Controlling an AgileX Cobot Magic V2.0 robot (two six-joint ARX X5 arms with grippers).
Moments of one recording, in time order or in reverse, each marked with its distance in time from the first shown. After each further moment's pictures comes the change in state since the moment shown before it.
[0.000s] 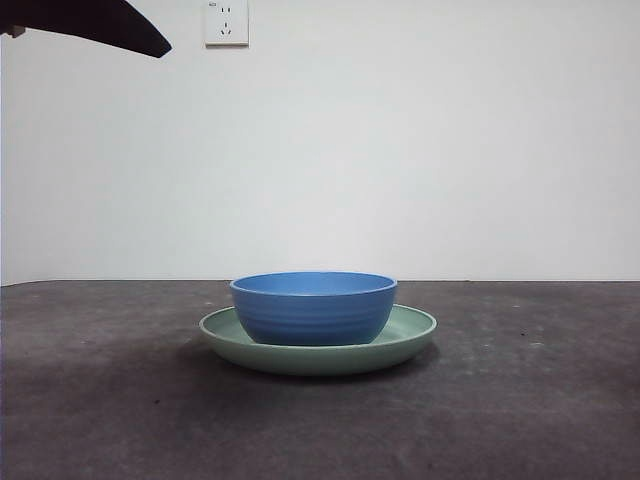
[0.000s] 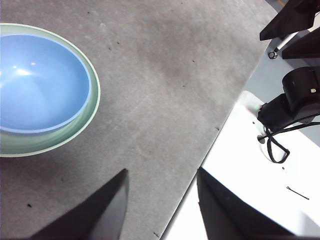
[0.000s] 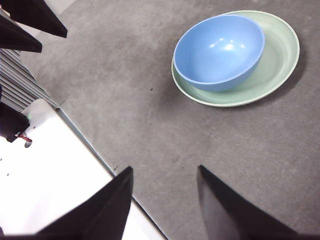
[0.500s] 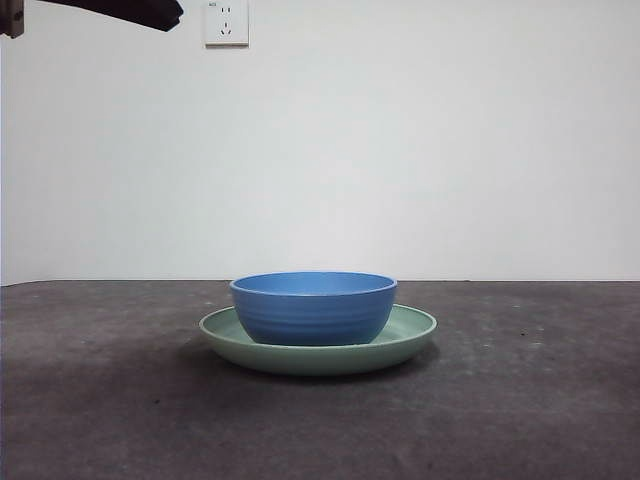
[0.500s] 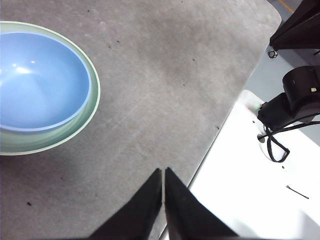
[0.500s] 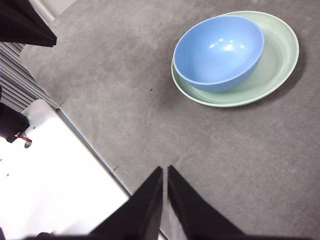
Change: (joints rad) left arm 0.000 0.000 0.000 -0.005 0.000 0.000; right arm 0.000 0.000 0.000 0.000 0.000 0.000
